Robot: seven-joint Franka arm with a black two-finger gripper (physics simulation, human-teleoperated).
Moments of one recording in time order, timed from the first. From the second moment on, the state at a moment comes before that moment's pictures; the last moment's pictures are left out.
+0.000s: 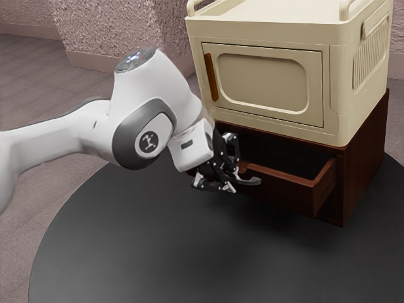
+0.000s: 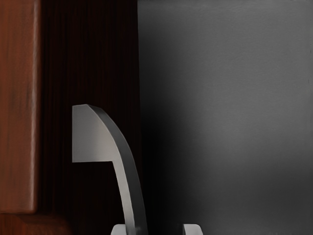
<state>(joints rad) 0.03 -0.02 -0.15 -1.86 -0.12 2.20 1.55</state>
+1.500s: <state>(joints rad) 0.03 -0.35 -0.15 -2.20 -0.12 2.25 1.48</state>
